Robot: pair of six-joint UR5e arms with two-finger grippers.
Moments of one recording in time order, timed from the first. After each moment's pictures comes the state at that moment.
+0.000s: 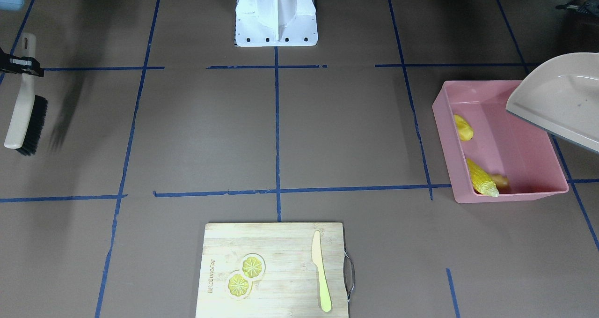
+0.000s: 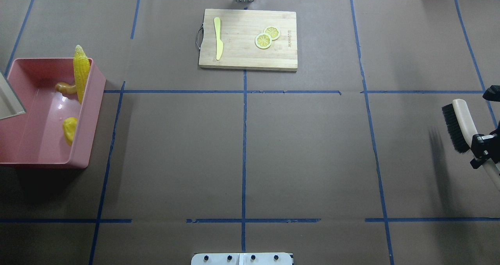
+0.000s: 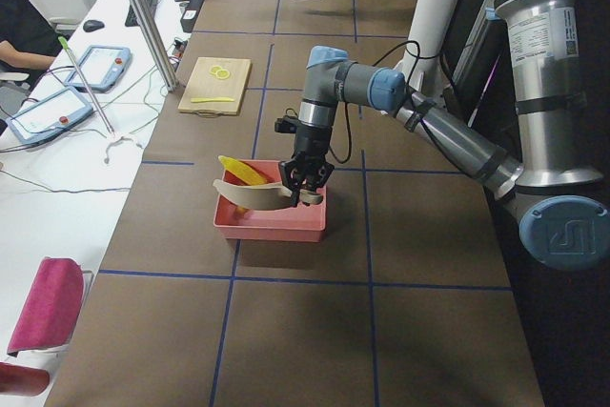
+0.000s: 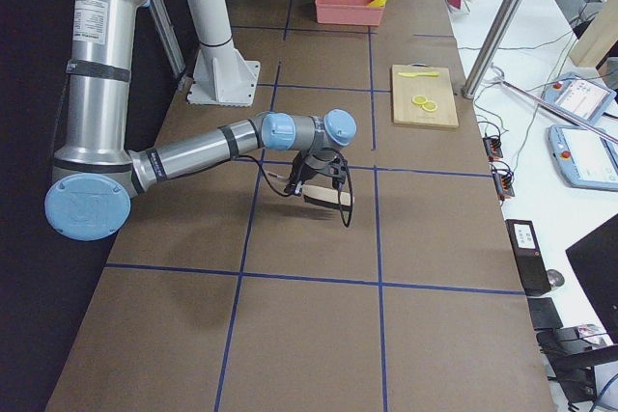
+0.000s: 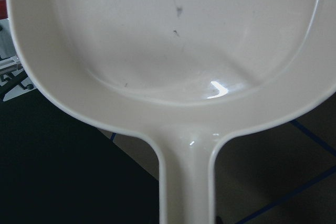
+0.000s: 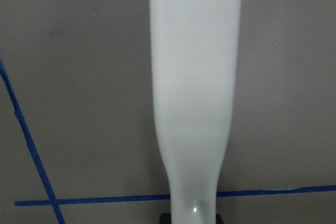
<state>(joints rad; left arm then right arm) -1.15 -1.37 -2.37 -1.17 -1.60 0.46 1.08 -1.70 2.00 -1.93 2.48 0.37</state>
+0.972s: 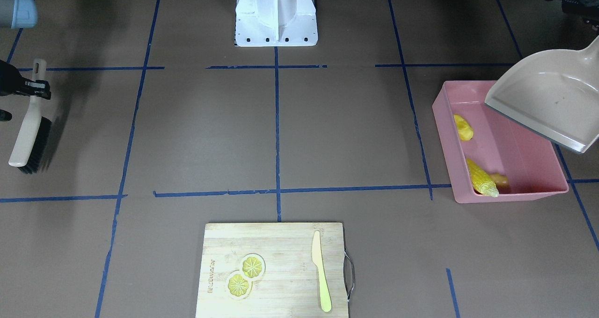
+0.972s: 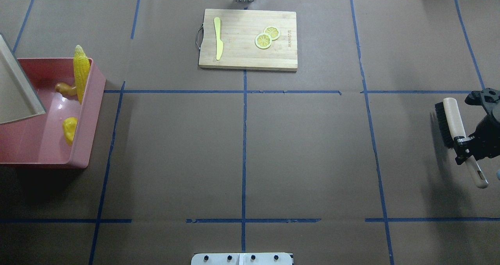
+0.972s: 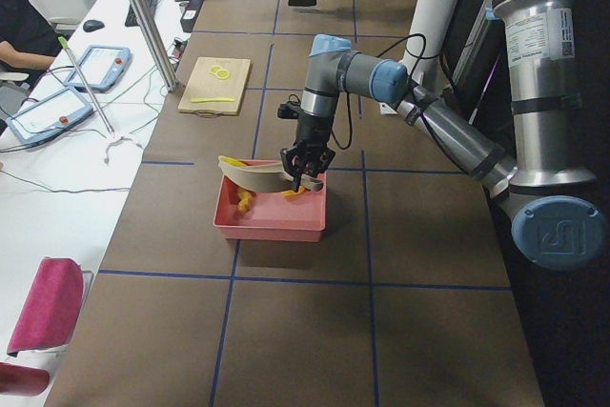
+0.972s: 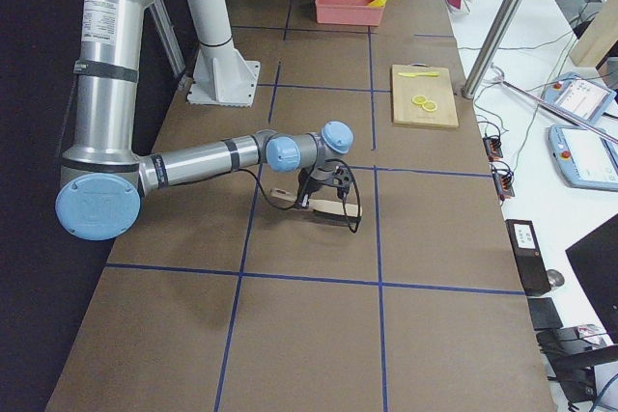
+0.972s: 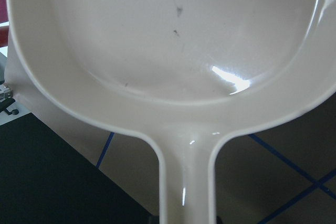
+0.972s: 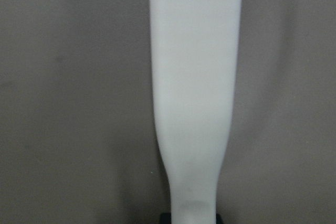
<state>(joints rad) -1.14 -1.41 -2.40 -1.18 -1.72 0.46 0.99 -1.70 1.87 -1.62 2.35 0.59</state>
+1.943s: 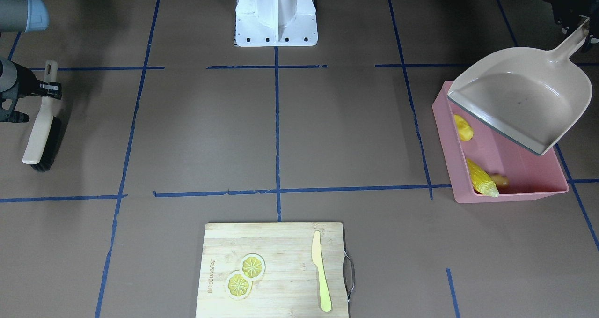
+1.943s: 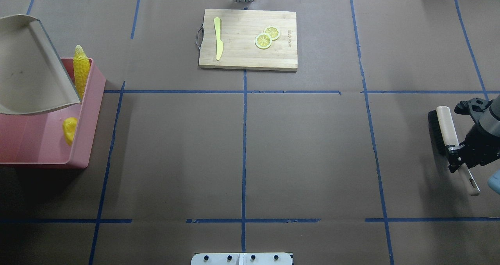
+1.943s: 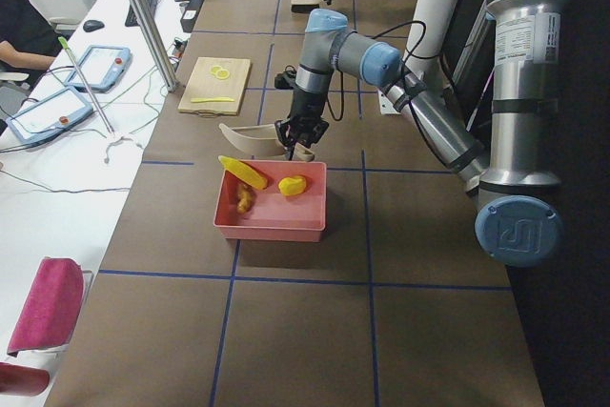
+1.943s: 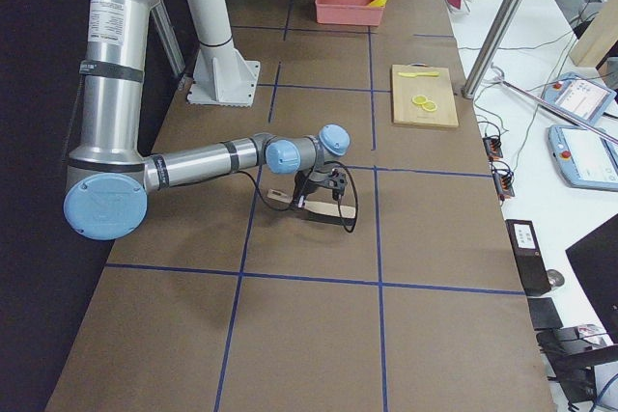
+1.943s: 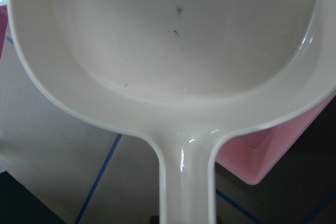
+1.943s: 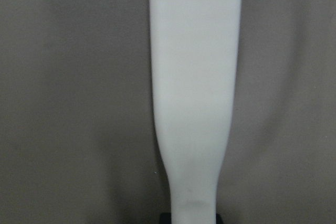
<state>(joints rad) -1.14 -1.52 -2.42 -1.17 -1.86 0.45 0.93 -1.69 1.84 -1.61 2.35 0.62</state>
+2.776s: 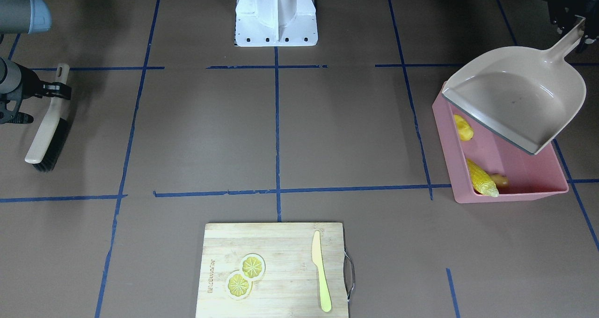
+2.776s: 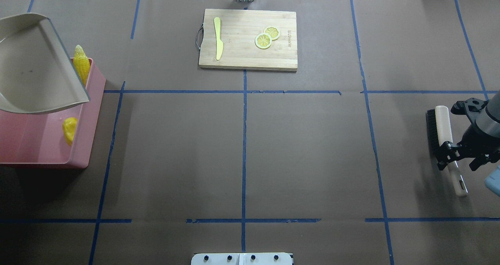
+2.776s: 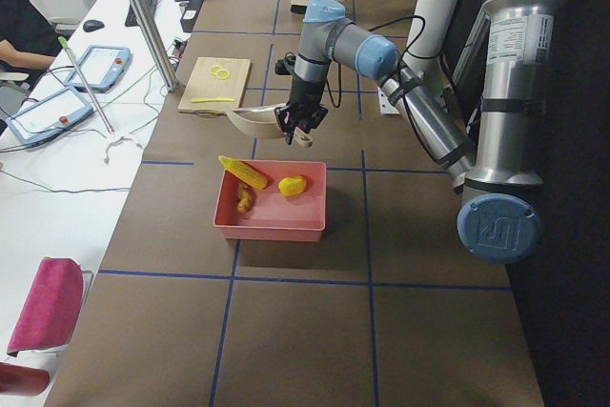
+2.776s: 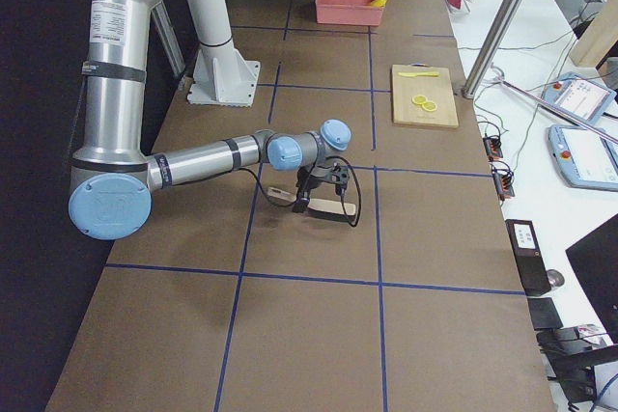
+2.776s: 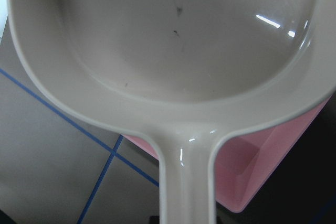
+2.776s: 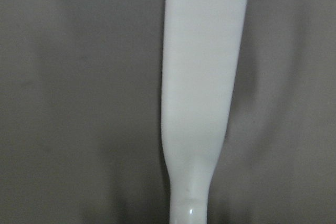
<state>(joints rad) -1.11 -1.60 -2.42 -1.18 -1.95 0.45 0.97 -1.68 1.88 -1.59 2.34 0.62</state>
